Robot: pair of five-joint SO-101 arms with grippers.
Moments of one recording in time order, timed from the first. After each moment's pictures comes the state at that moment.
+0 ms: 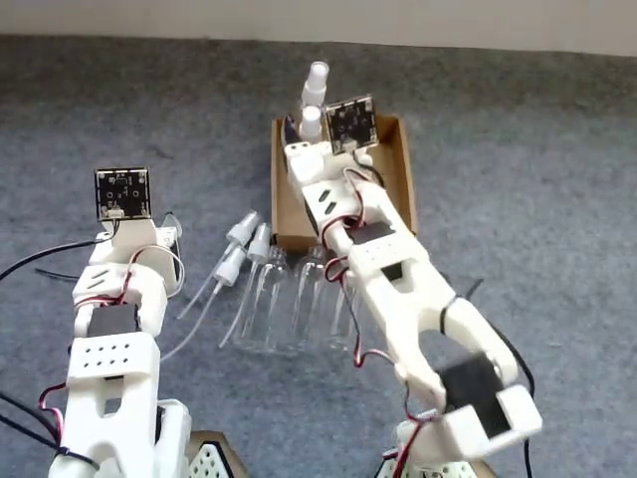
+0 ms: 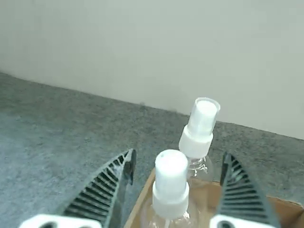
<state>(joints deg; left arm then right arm) -14.3 -51.6 71.3 23.7 0.8 -25.6 -5.8 34.4 -13.2 -0.6</state>
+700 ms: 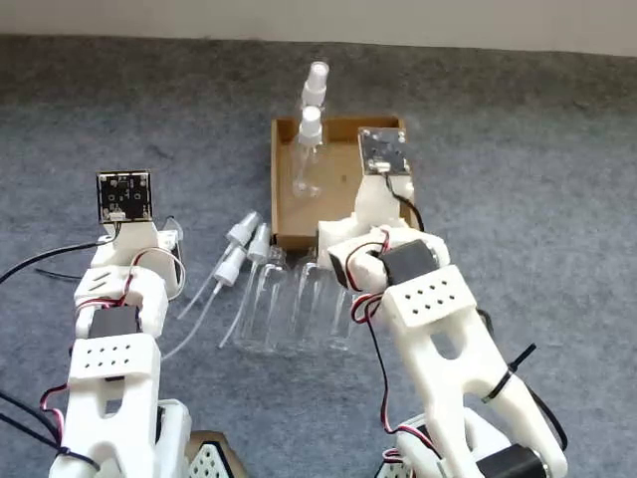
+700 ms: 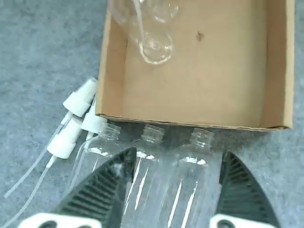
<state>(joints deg) -14.2 -51.5 72.3 23.4 0.8 -26.5 -29.9 37.6 53.0 -18.6</state>
